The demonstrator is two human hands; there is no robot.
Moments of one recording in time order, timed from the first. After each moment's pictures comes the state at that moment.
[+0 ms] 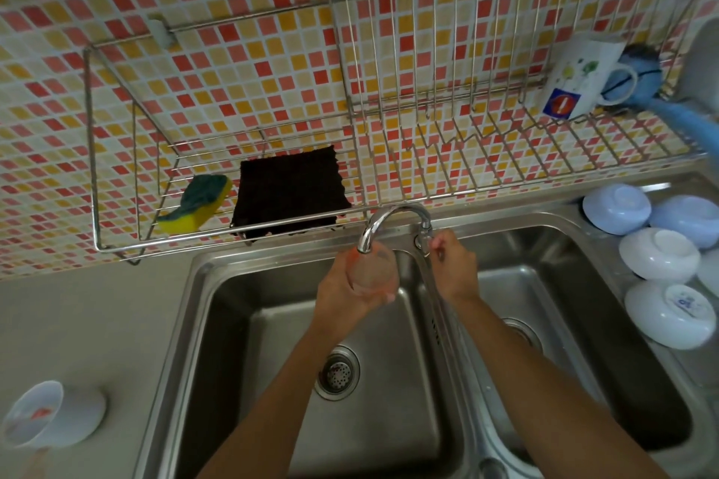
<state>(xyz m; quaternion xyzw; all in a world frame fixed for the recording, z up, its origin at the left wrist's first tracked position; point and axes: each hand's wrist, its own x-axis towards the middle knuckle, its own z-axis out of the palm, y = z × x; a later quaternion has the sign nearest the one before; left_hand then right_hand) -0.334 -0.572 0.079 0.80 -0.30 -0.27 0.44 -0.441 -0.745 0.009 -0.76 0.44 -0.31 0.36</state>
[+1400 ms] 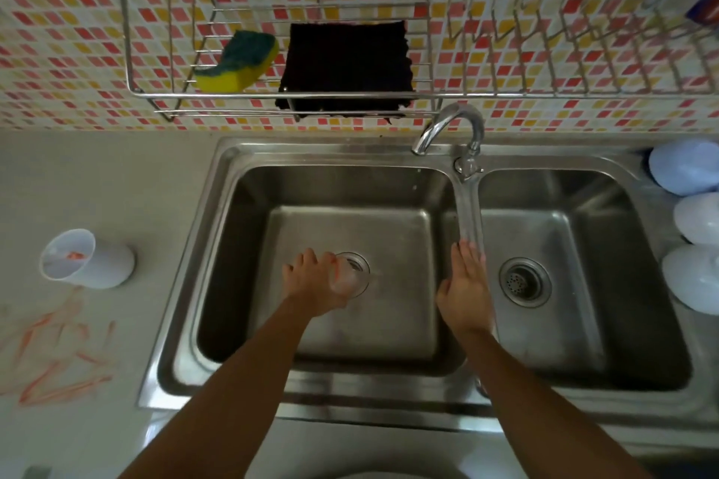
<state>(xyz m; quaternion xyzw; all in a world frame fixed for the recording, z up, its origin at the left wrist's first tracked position) -0.323 -0.452 -0.032 0.91 -0.33 -0.24 -0.05 -0.515 -0.626 -0.086 -0.90 0.39 -0.11 0.16</state>
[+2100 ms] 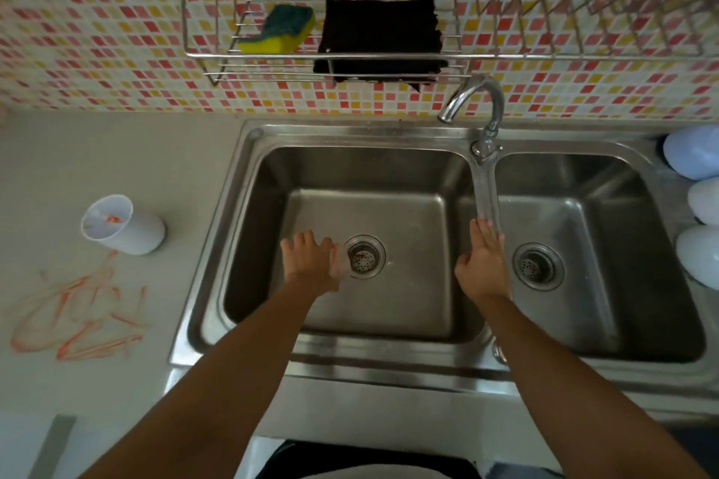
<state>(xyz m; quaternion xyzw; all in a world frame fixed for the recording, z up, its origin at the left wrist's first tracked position) -0.320 -0.415 -0.023 0.90 -0.34 -0.16 -0.21 -0.513 -0.624 -0.074 -0.88 0.41 -0.08 0.22</state>
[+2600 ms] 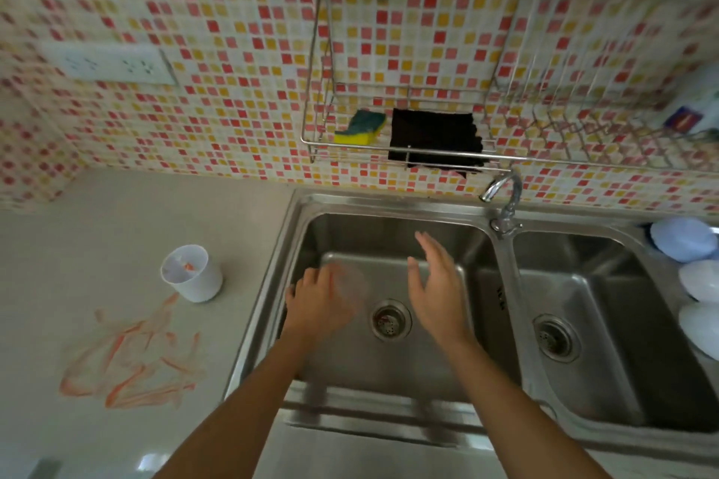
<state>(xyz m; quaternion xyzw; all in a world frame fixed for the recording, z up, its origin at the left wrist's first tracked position) -0.286 -0.335 0.044 0.93 -0.30 -0.14 0.18 -0.411 -0.492 0.071 -0.85 0.29 -0.29 0.33</state>
